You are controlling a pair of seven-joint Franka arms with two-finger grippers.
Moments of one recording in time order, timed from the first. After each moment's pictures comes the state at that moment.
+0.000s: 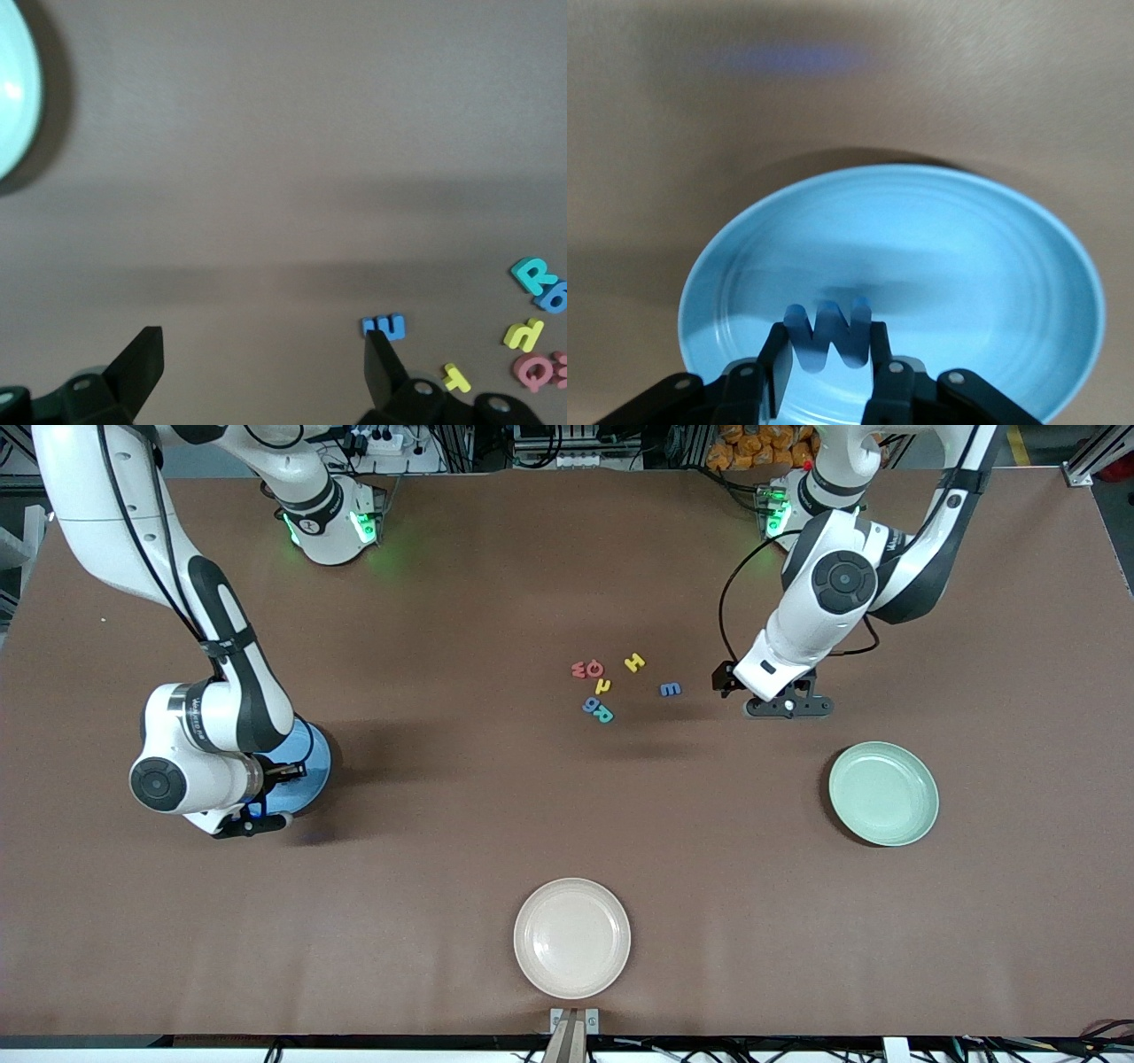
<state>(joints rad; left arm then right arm) -0.07 0.07 -0.40 -2.30 -0.03 2.34 -0.47 0.06 0.58 -0.06 -1.83 0.00 2.07 -0.15</state>
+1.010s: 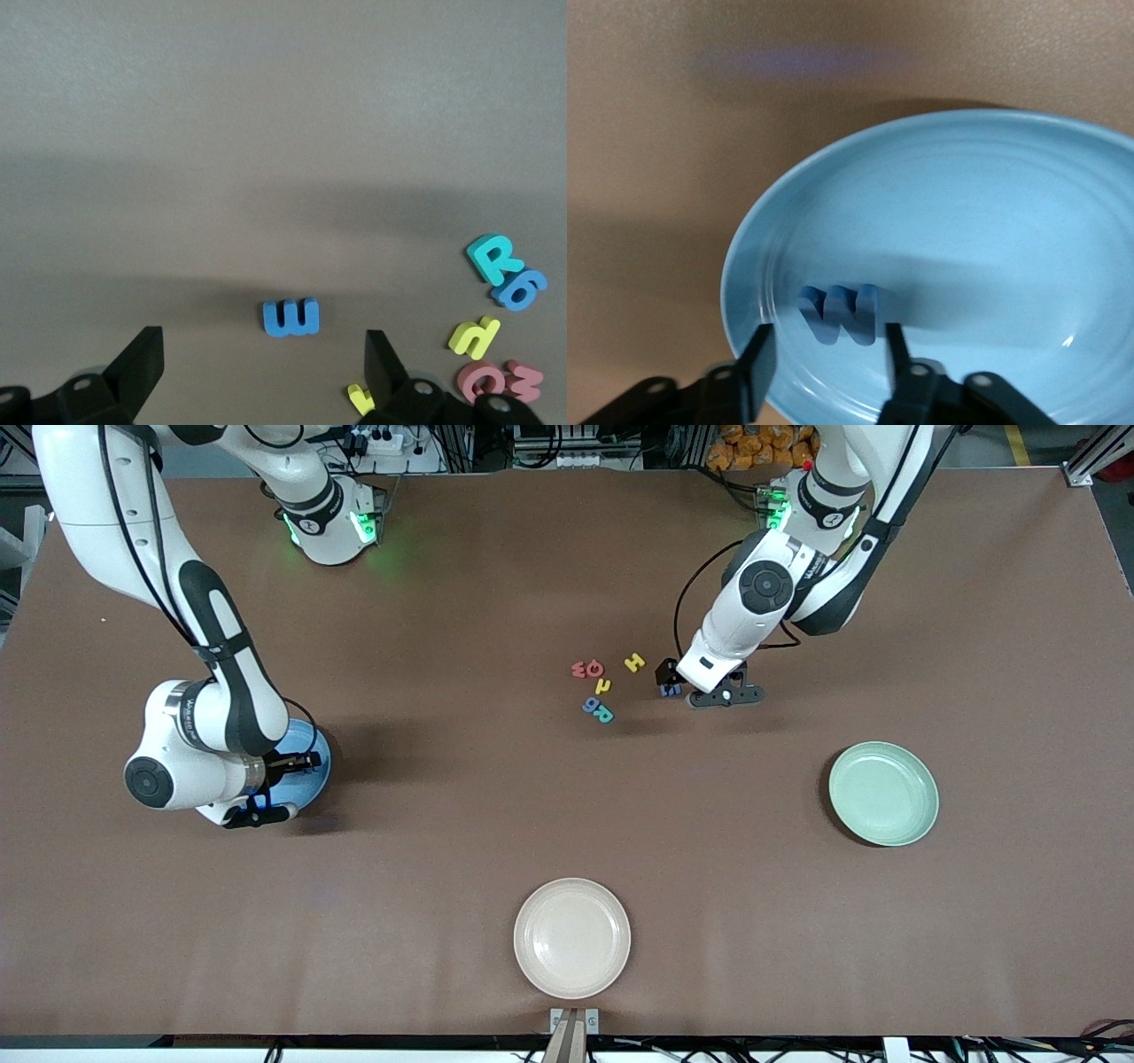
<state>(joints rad) -0.12 0.23 -0.50 -2.37 -0.03 2.57 -0.68 0.06 0.58 -0.08 -1.85 0.15 2.05 -0.23</state>
